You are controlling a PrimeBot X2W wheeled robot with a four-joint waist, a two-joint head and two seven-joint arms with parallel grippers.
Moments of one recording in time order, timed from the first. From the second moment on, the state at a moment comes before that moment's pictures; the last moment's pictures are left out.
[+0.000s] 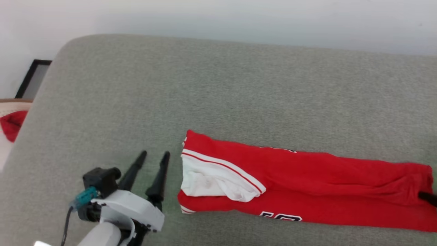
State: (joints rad) left arm -0.30 0.47 -0.59 0.23 -0.91 0.07 -0.26; right arm -0.48 -1.02 0.78 0.38 1.38 0.13 0.45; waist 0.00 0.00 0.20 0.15
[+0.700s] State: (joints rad) left arm -0.21 0.18 -0.18 0.25 -0.39 -0.06 -0.26; right arm -0.56 -0.84 0.71 0.59 1.31 0.13 0.60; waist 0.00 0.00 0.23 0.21
